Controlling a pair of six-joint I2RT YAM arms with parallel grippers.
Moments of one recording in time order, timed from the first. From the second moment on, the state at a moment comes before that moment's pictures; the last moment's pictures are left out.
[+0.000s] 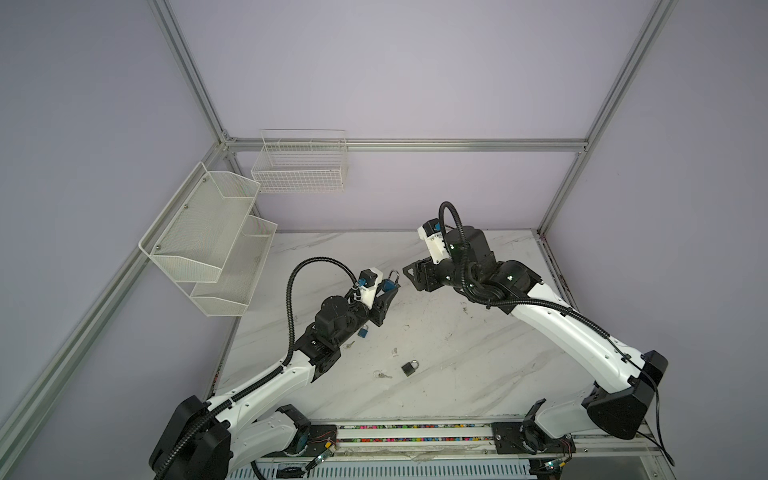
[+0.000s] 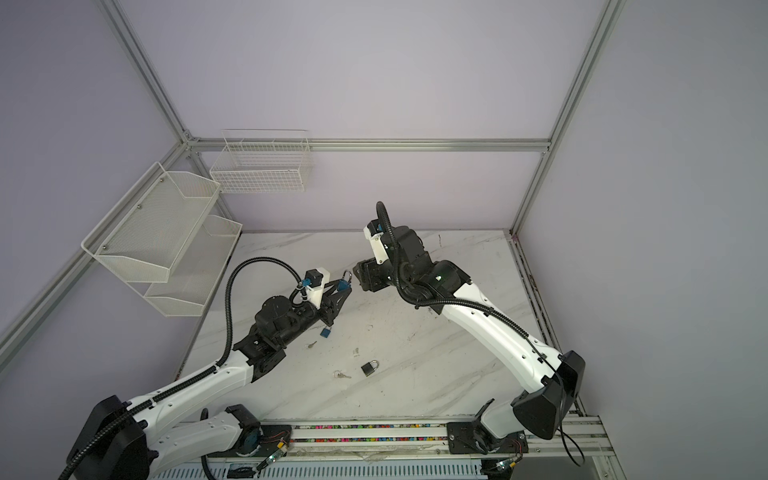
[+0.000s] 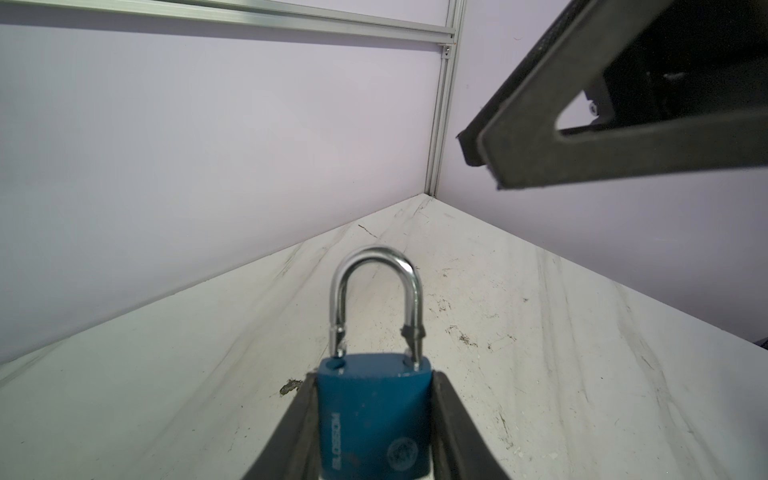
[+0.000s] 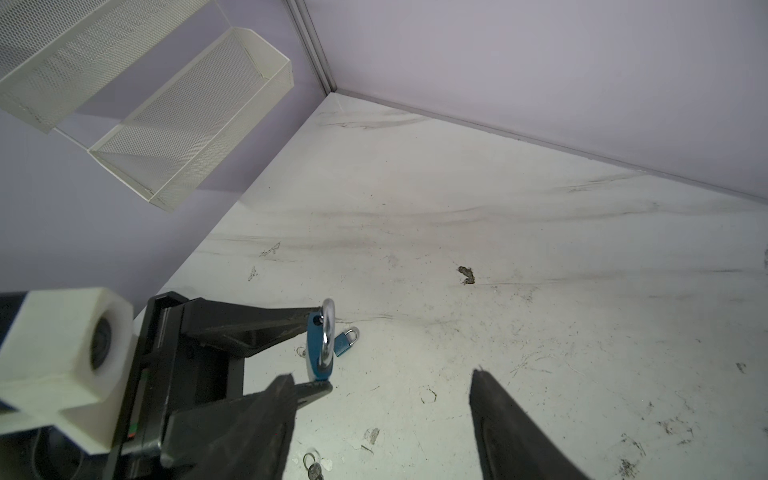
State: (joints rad) left arm -0.61 1.09 0.59 0.45 0.08 -0.02; right arm 0.79 1.48 1.59 -0.68 -0.01 0.28
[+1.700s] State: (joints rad) left arm -0.61 1.08 0.56 0.51 0.12 0.14; right arm 0.79 1.80 1.99 -1.02 0.15 0.32
